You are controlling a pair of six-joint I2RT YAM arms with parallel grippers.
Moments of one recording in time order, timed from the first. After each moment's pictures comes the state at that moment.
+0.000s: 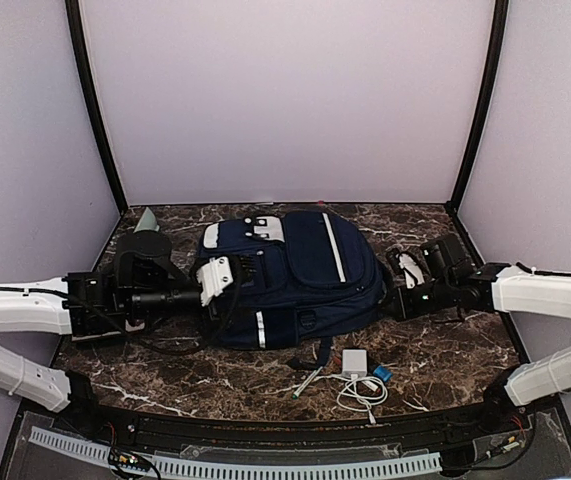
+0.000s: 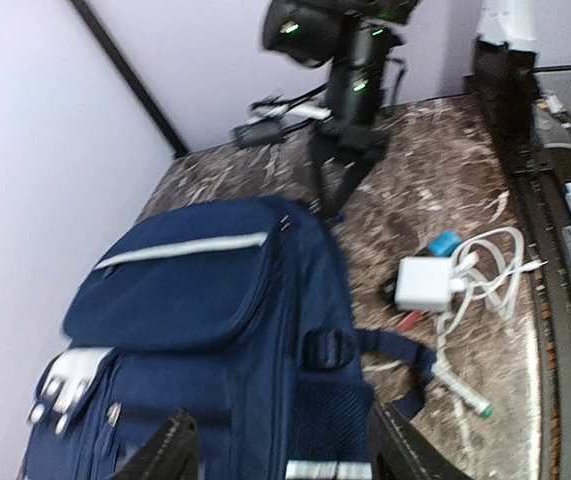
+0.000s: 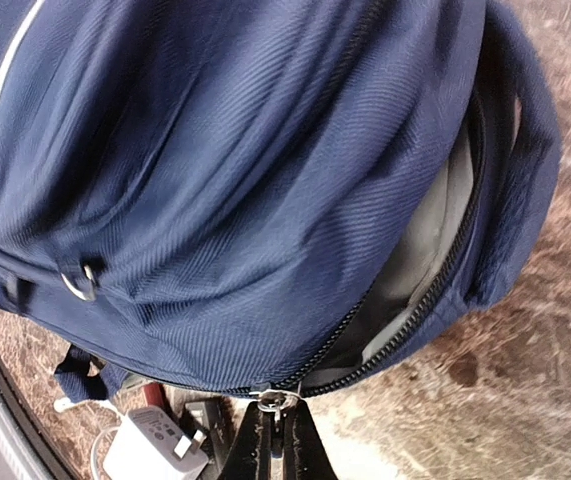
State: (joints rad) left arm -1.03 1.11 0.75 0.00 0.05 0.45; right arm 0.54 1.23 0.63 -0.25 -0.26 0.28
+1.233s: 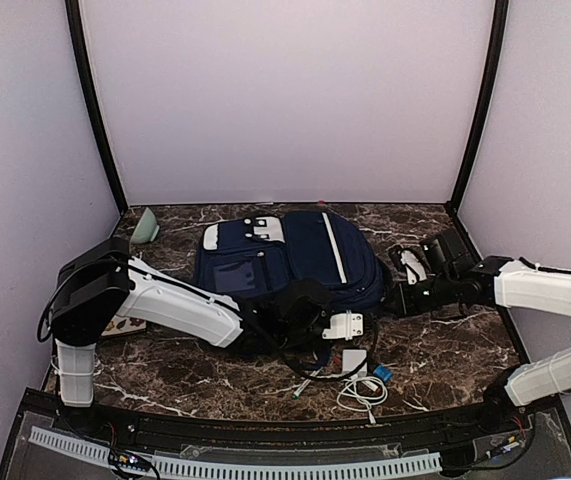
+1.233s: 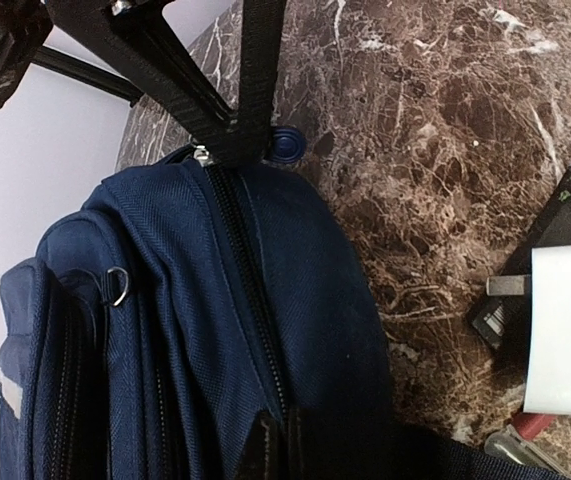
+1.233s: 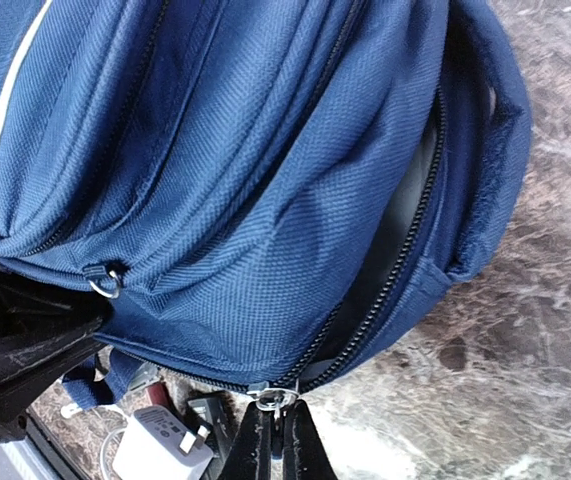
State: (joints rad) left arm -1.19 2.04 1.26 0.21 -0.30 0.79; right arm 0.54 1.22 0.66 -0.32 -0.24 0.32
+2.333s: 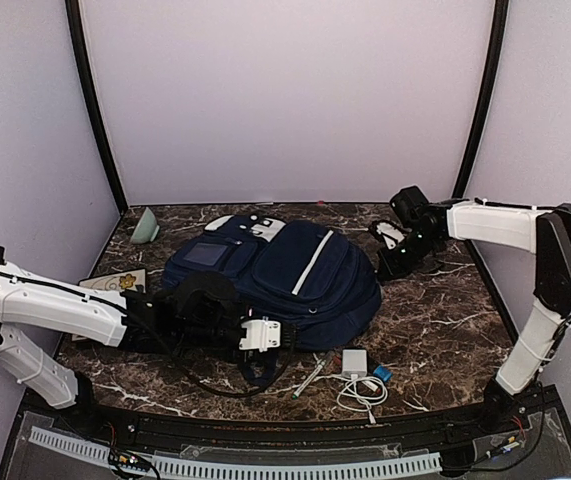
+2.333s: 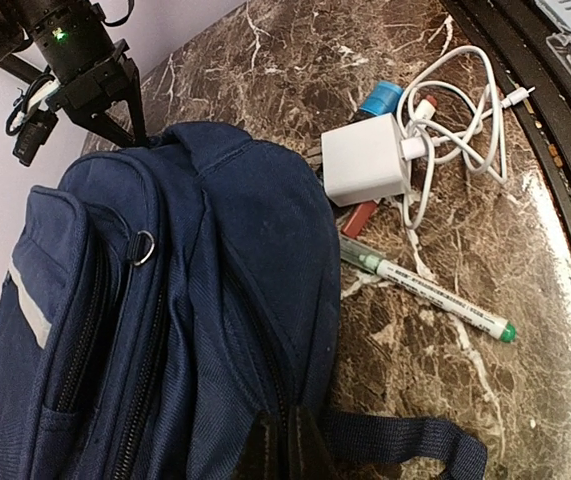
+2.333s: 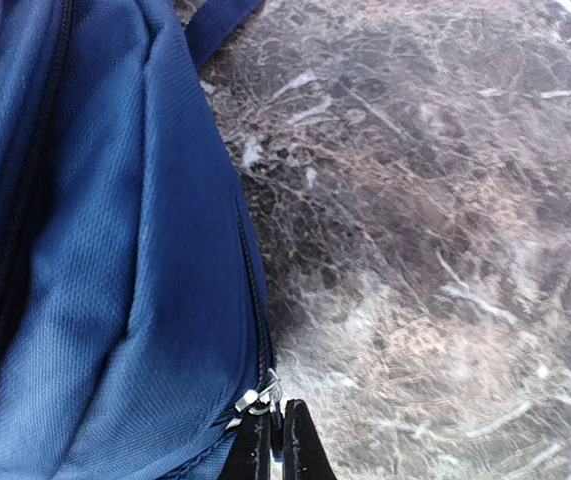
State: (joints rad) left arm -1.16 1.42 0.77 0.04 -0.02 0.70; right arm 0.42 1.71 1.23 -0.69 -0.14 0.03
